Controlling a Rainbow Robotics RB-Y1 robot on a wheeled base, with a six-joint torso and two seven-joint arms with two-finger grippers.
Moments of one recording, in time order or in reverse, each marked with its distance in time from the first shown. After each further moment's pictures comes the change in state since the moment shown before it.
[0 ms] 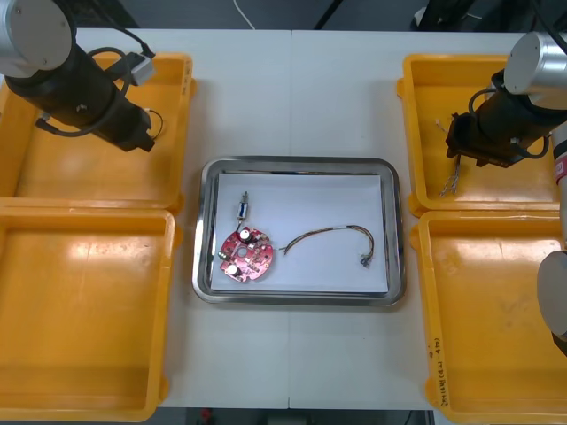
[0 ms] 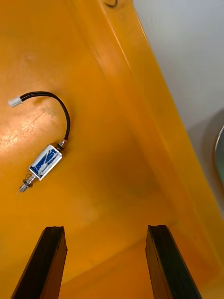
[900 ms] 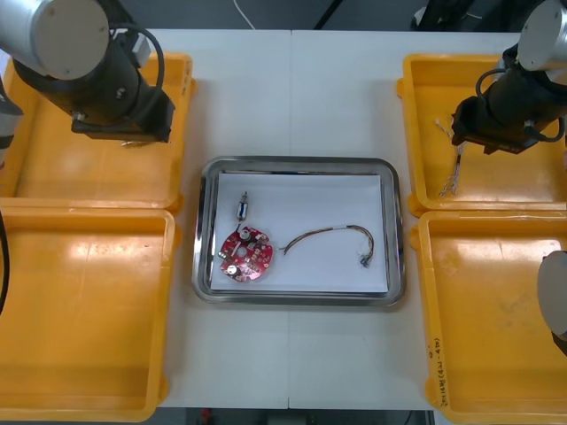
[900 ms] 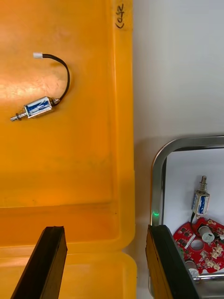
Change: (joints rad) right arm 0.000 0.000 -0.007 -0.167 0.006 0.154 0.000; left arm 0.009 -0.035 -0.063 -0.409 -0.126 0.267 0.757
